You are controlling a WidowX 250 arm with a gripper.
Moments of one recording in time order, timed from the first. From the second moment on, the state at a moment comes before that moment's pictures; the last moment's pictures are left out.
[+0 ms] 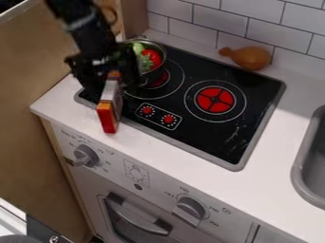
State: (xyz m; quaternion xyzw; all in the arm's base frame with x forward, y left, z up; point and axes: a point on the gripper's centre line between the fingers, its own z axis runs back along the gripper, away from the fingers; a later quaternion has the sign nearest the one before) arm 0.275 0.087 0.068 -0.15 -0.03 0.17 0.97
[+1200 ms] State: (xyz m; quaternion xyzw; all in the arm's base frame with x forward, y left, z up) arm 0.284 0.075 0.160 -0.05 0.01 0.22 0.97
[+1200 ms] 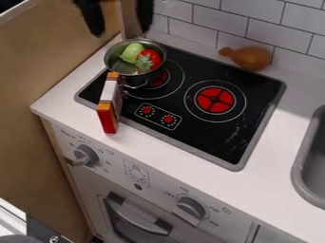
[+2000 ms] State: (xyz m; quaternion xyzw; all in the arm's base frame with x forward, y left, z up) arm 0.294 0.147 0.180 0.00 -0.01 0.16 0.99
